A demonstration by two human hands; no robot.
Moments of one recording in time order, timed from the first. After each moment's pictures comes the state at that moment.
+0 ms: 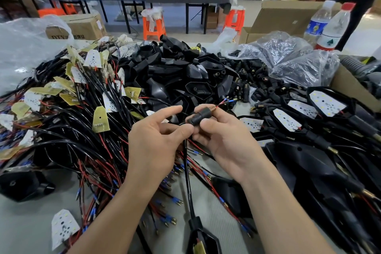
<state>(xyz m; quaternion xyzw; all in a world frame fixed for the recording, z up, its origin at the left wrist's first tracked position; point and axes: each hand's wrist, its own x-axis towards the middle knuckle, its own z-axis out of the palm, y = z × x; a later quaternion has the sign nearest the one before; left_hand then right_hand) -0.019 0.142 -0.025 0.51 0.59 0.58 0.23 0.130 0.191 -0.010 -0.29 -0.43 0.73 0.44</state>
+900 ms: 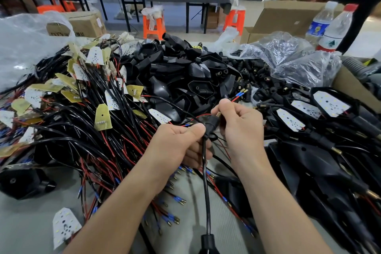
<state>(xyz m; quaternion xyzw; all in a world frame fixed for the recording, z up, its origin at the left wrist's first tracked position) -0.007 0.137 -0.009 0.46 0.56 0.48 0.49 0.127 0.204 -0.016 -0.49 -0.50 0.44 0.56</state>
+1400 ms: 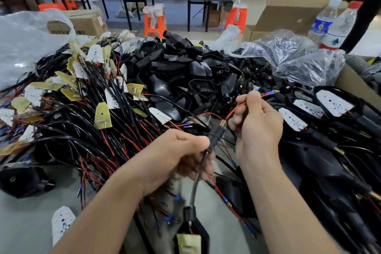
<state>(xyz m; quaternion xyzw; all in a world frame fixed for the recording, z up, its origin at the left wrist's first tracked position) -0.019 0.132 -0.004 0.51 0.47 0.37 0.63 0.135 0.214 -0.013 -0.38 -0.31 0.52 0.69</state>
